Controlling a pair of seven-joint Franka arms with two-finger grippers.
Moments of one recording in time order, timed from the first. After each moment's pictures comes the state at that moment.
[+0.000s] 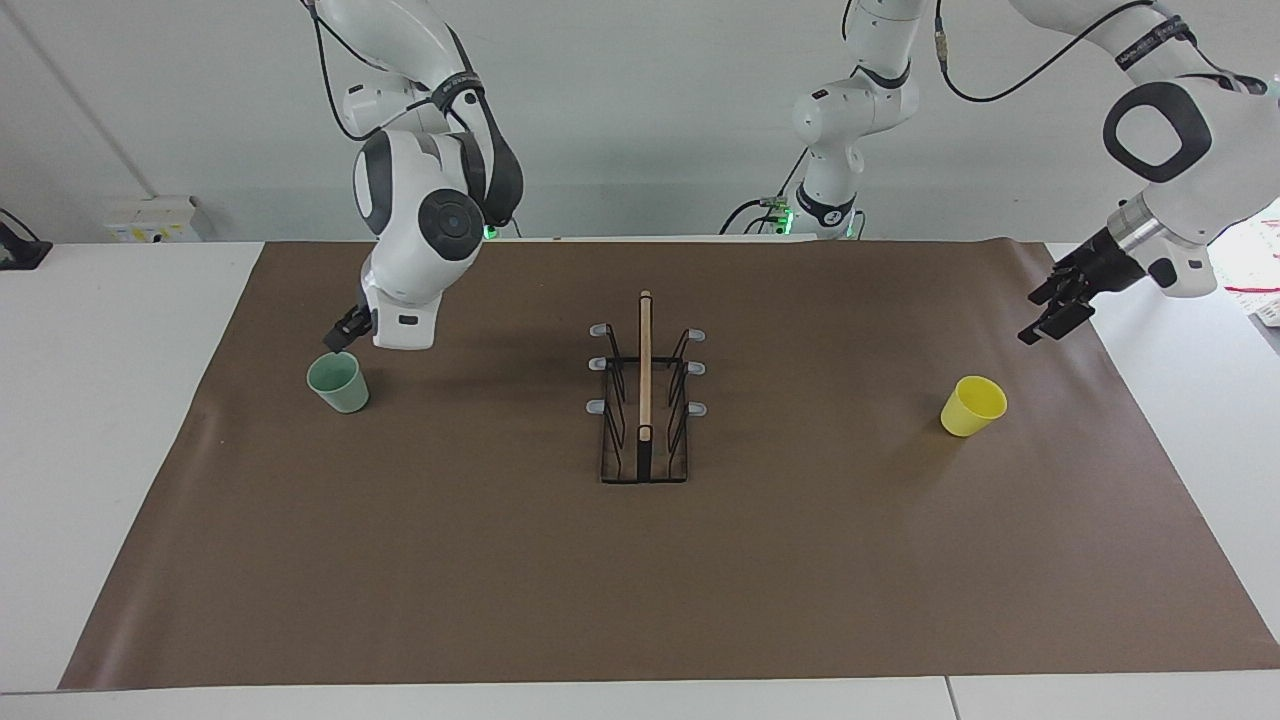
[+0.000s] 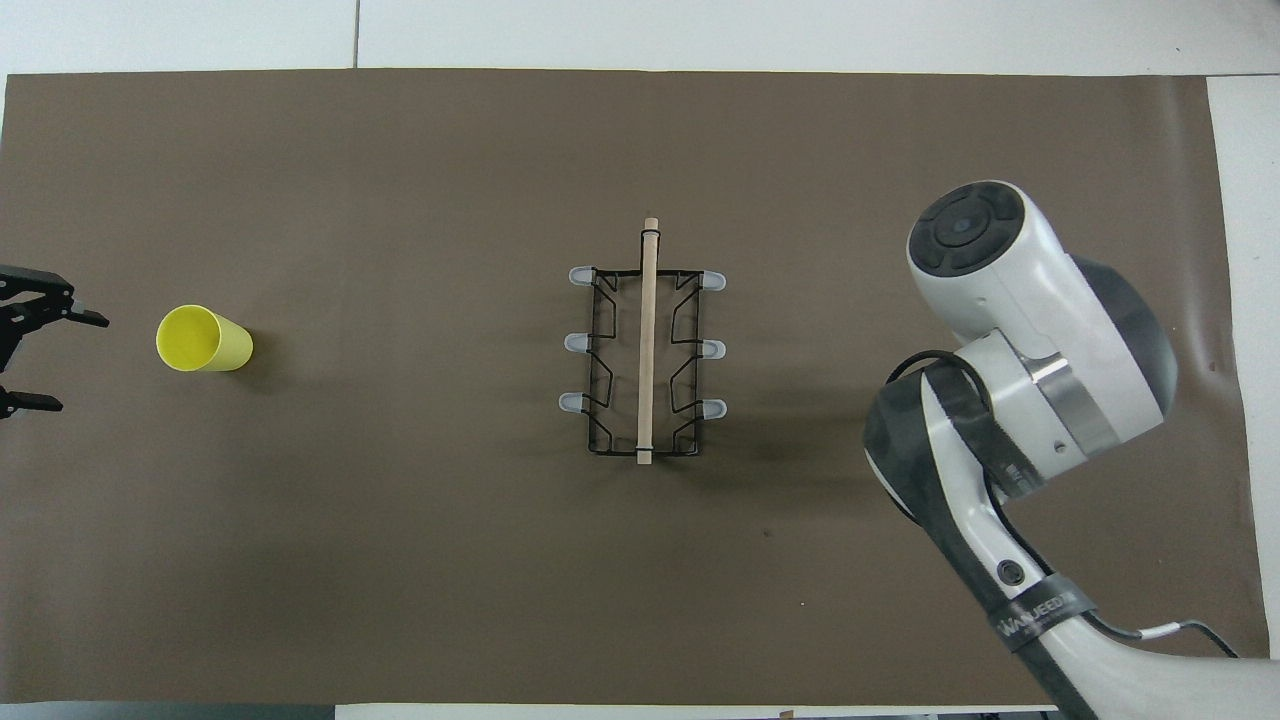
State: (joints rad) left arm 0.32 0.07 -0.03 -1.87 -0.28 1.78 -0.66; right arm 0.30 0.11 0.00 -1.92 -0.58 1.55 -0.66
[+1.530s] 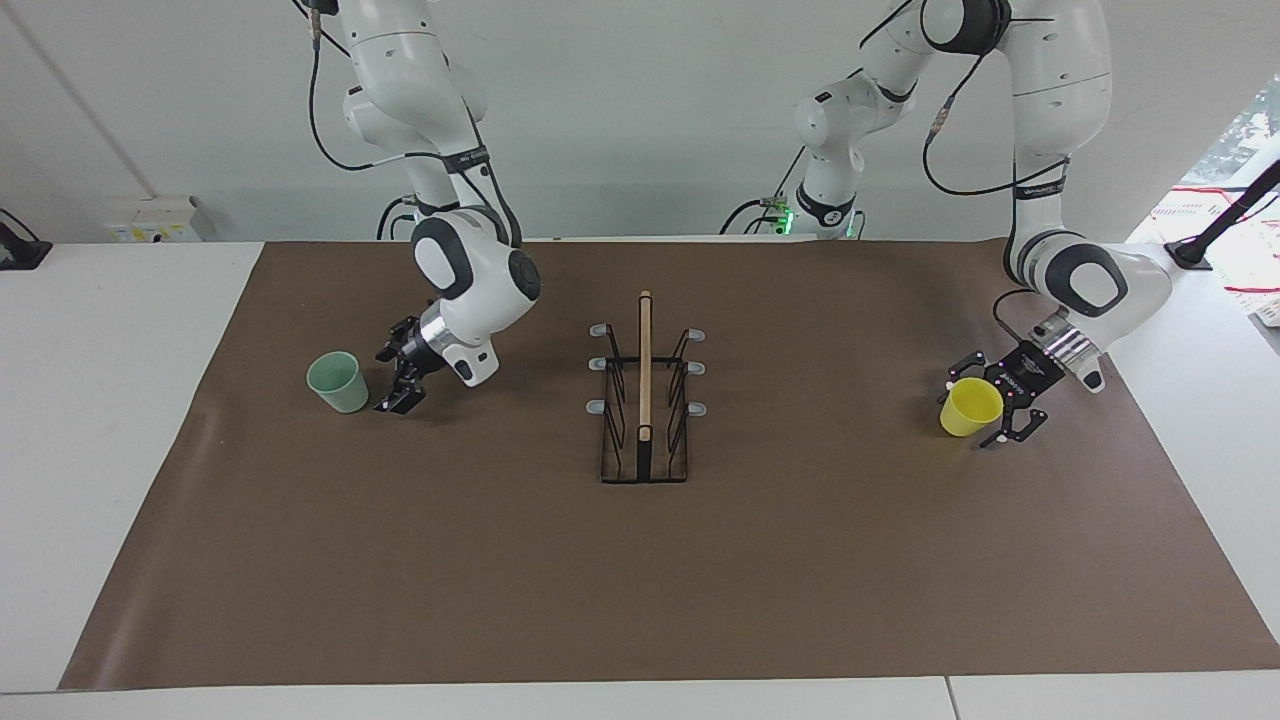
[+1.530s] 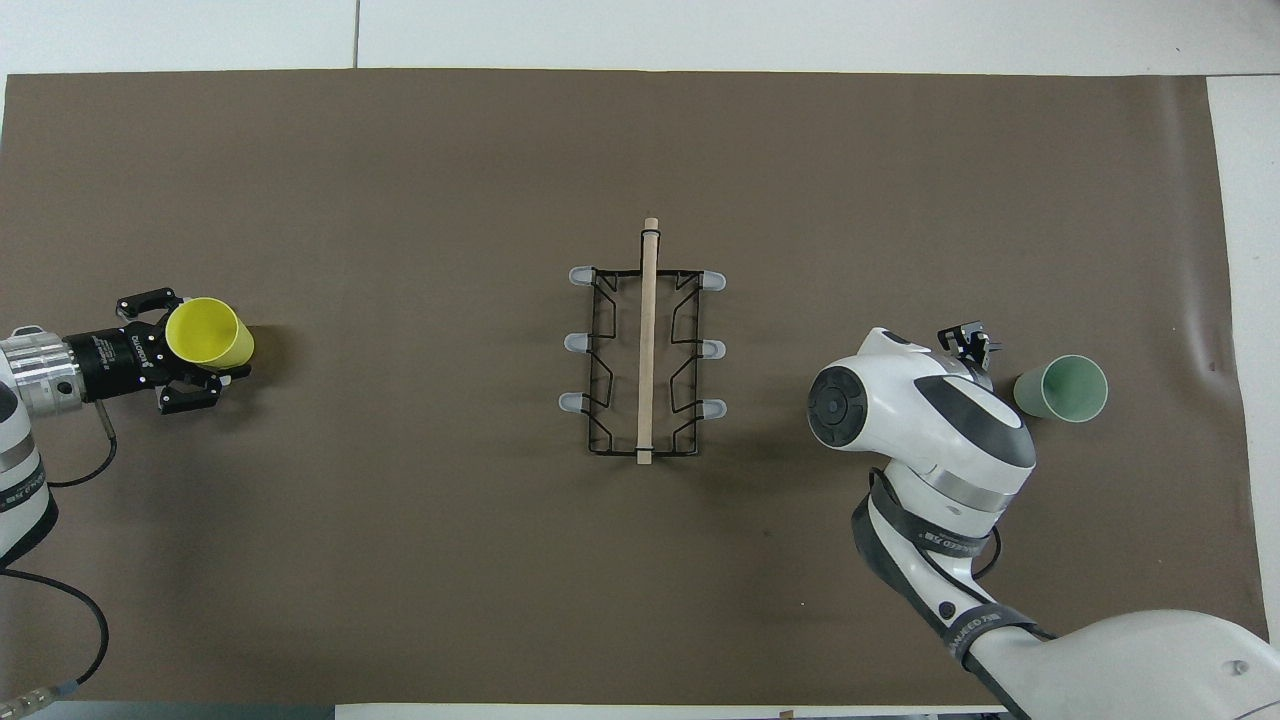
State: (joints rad) left arm 0.37 0.33 -0.05 -2.12 -1.04 2.18 -0.92; right arm 0.31 0.19 0.00 -2.28 -0.98 1.99 -0.77
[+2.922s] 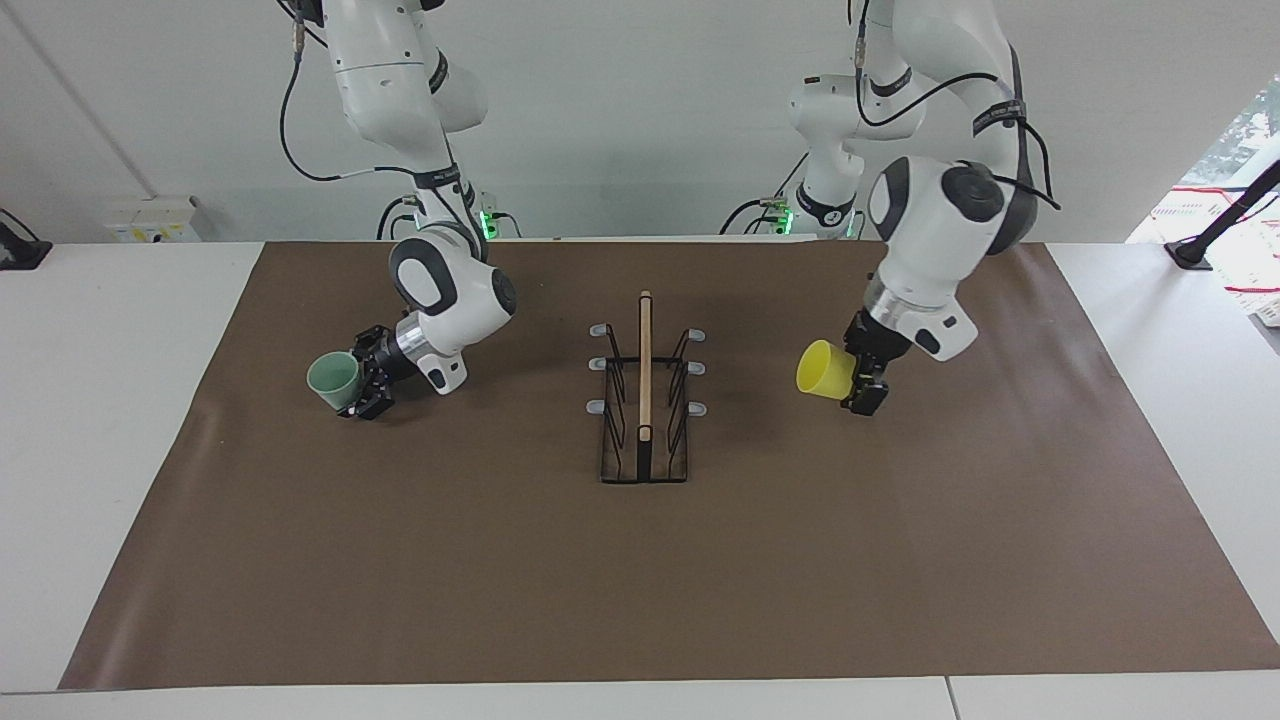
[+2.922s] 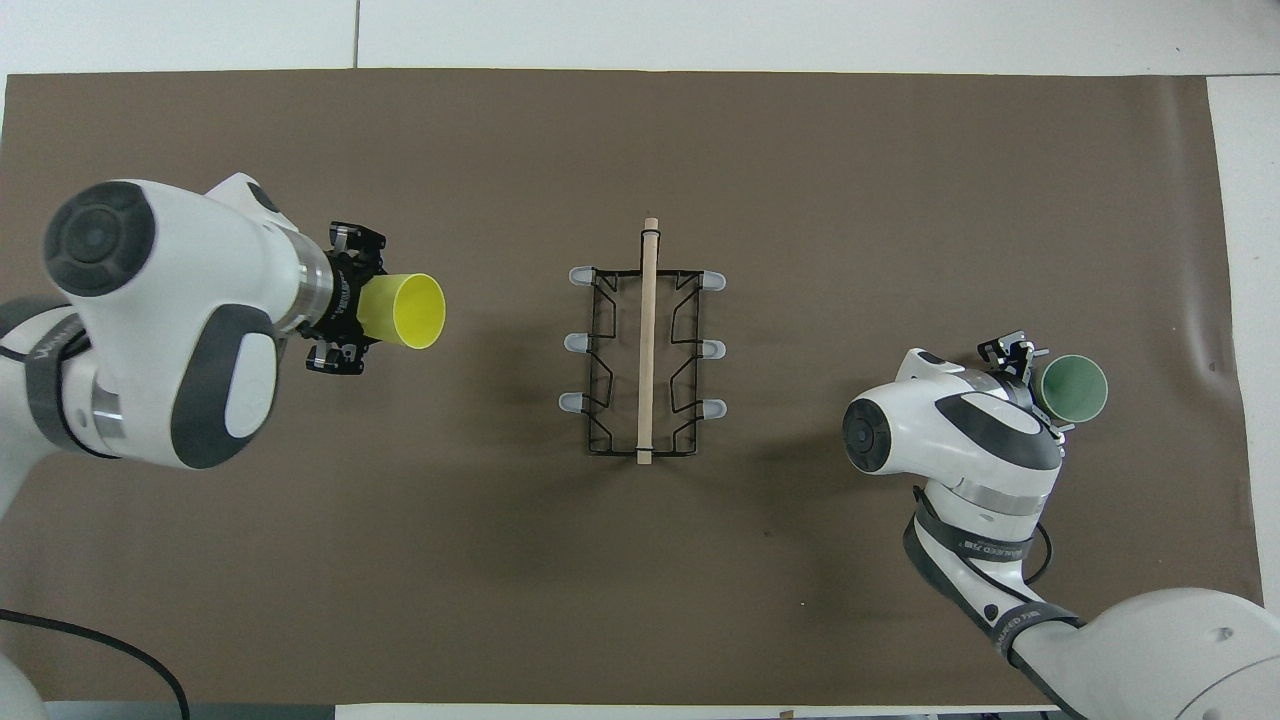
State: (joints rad) left arm -0.29 0.08 -0.07 -1.99 0.03 2.18 -1.64; right arm 0.21 0.21 -0.01 -2.36 -1.24 2.00 -0.70
